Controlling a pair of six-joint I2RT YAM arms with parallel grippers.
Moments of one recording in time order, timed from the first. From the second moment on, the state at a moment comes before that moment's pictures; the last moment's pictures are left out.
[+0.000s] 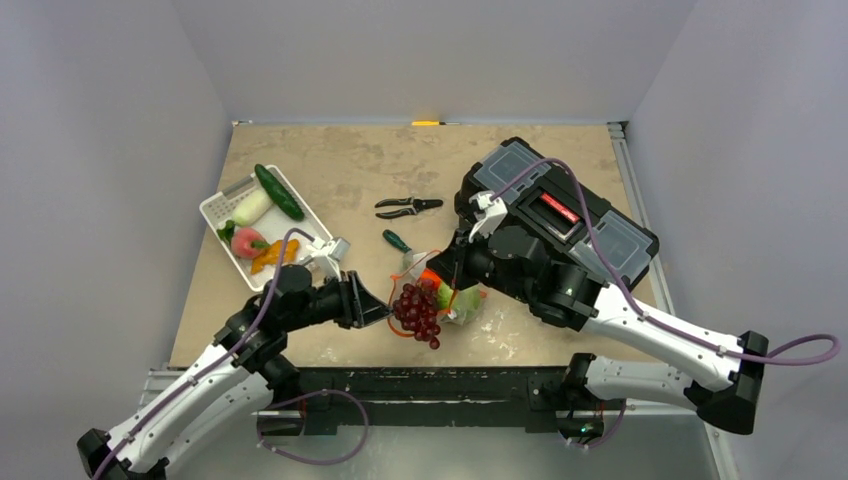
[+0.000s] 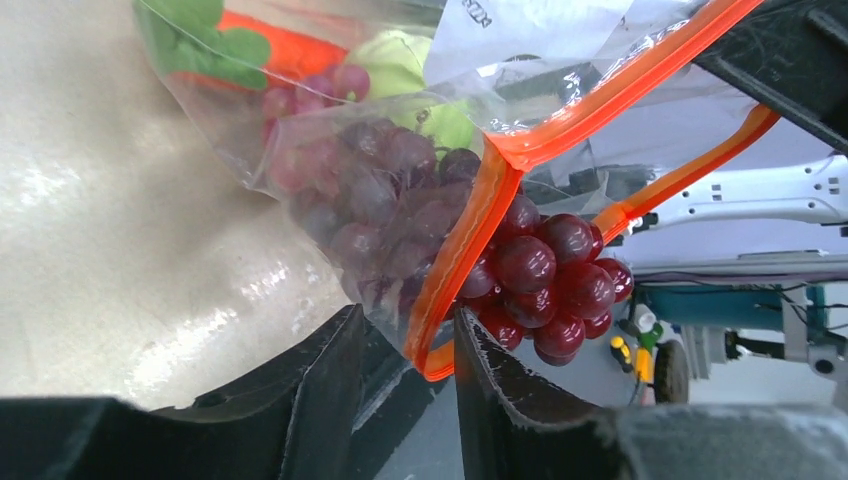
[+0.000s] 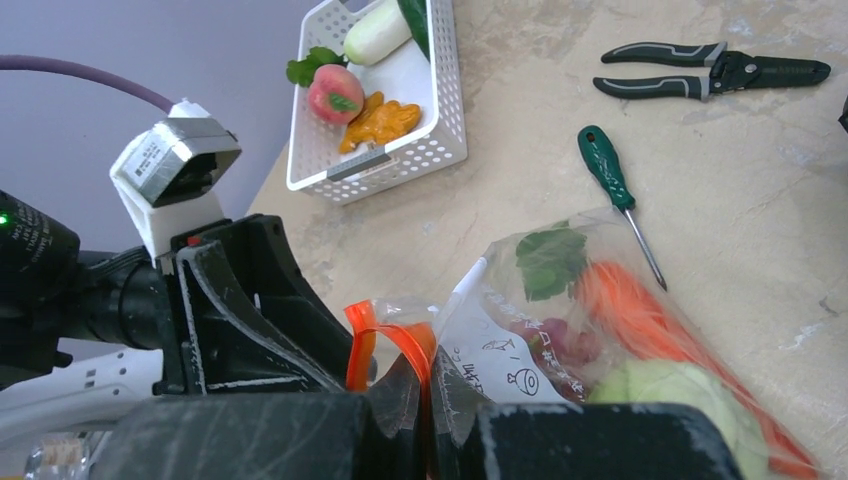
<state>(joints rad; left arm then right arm) -0.67 0.51 0.48 -0.37 0.34 -0.82 1.04 1.03 0.97 -0.30 0.18 0.66</state>
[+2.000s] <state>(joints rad) -0.85 0.49 0.68 -0.46 -0.09 -1.03 0.93 1.12 1.20 -0.54 0.11 0.50</state>
